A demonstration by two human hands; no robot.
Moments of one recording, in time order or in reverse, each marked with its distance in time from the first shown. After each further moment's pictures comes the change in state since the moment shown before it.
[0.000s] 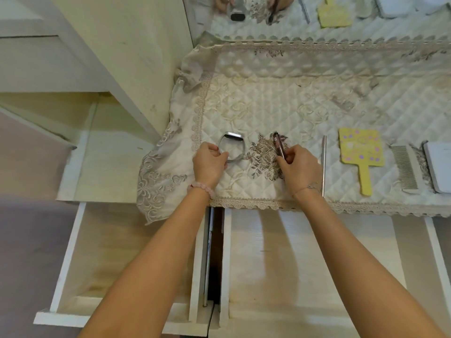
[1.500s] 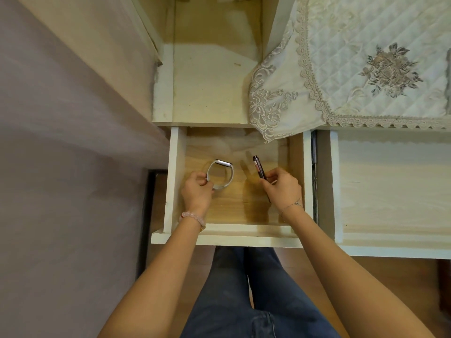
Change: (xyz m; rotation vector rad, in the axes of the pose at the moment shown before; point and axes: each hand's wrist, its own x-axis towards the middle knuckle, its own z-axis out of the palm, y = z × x) left_hand -0.053 -0.239 -0.247 -0.006 0.007 -0.280; right_hand -0.244 -0.113 0.200 0.112 -0.331 0.163
